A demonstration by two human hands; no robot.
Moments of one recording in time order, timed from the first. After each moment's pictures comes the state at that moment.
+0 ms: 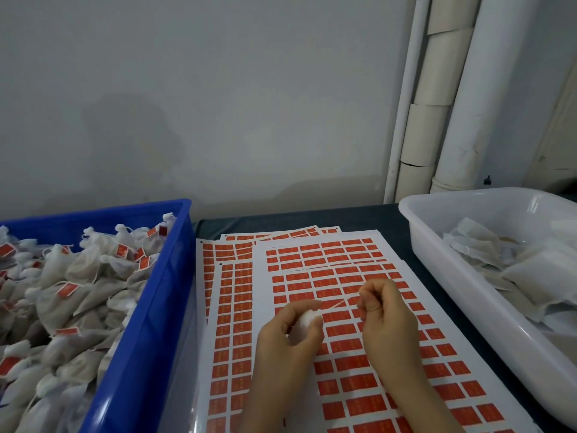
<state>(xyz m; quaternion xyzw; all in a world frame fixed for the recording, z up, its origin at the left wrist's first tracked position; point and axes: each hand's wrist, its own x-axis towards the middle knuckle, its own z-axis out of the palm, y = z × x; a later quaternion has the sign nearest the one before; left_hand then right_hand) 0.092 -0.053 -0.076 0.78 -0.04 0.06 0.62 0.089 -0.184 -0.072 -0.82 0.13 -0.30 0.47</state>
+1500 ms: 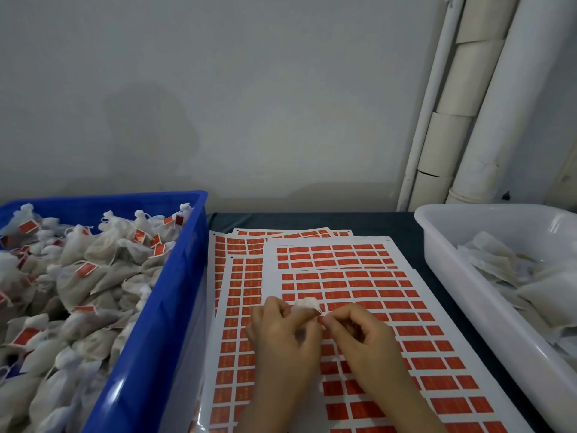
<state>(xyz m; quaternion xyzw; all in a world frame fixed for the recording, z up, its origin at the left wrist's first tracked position) 0.096 -0.052 -0.086 0.88 -0.01 0.18 0.44 0.081 -0.168 -0.076 -0.84 -0.02 -0.14 0.52</state>
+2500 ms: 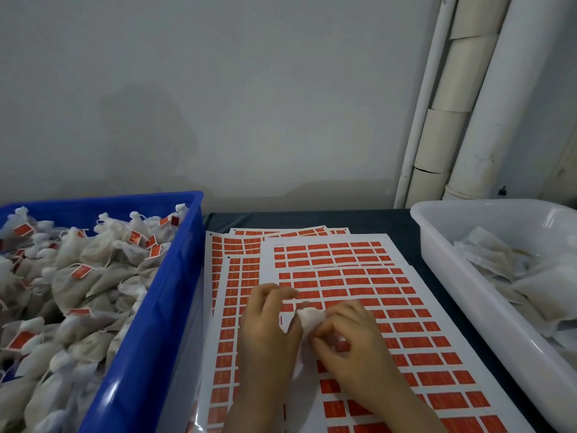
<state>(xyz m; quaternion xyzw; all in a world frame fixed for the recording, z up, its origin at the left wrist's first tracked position) 0.104 -0.037 -0.082 0.84 -0.10 0.34 0.40 0.081 -0.165 -0.085 -0.91 -0.13 -0.20 0.35</state>
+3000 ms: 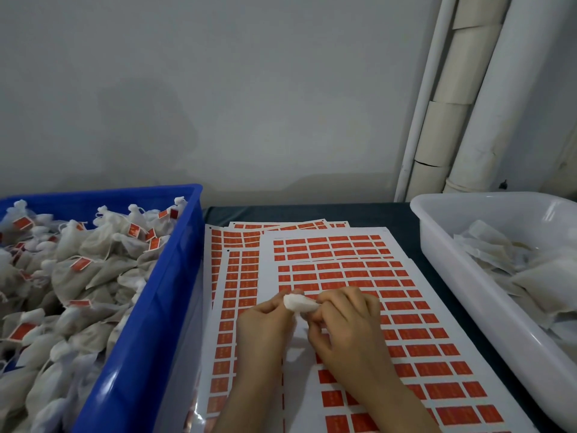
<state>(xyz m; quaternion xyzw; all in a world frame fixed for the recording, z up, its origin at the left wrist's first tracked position) 0.112 -0.039 -0.082 0.72 0.16 0.03 0.67 0.084 -0.157 -0.084 -0.90 -0.14 -0.39 0.12</state>
